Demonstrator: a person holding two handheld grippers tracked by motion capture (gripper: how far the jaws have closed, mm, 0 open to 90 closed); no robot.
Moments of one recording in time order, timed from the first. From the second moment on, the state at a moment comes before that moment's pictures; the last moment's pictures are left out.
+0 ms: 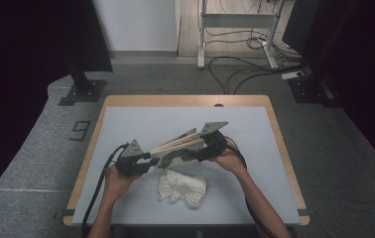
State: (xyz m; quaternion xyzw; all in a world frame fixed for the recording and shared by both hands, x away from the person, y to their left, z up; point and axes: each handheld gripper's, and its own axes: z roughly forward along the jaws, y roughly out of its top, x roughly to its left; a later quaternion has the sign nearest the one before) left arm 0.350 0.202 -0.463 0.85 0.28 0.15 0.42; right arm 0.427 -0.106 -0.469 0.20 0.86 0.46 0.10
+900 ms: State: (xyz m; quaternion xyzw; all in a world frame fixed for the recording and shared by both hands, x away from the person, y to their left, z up) left arm 0.335 0.211 -0.458 0.85 0.32 0.13 0.40; right arm 0.413 -0.123 -0.462 0.23 0.85 0.45 0.11
